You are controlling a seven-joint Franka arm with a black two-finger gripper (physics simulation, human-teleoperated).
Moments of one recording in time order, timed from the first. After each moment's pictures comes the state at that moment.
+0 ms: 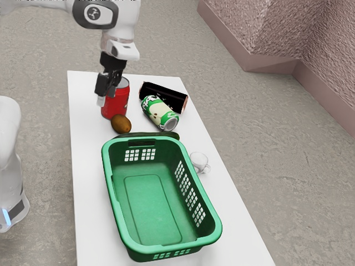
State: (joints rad) arm -0.04 -0.71 0.15 -2.36 -0.05 1.51 0.50
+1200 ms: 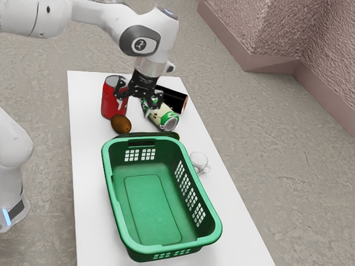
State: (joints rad) arm 0.60 -0.46 -0.38 -2.28 -0.15 1.68 -1.05
